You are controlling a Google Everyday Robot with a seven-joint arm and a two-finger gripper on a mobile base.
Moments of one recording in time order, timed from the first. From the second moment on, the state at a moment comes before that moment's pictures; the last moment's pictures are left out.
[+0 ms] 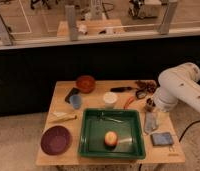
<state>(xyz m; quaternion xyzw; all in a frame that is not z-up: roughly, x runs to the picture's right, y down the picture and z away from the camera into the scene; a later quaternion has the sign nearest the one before) 0.286 0.111 0.683 -0.28 0.02 0.02 0.96</state>
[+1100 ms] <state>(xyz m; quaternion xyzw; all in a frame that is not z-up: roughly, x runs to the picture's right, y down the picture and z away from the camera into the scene) 0.286 0.111 0.683 -0.28 0.02 0.02 0.96</state>
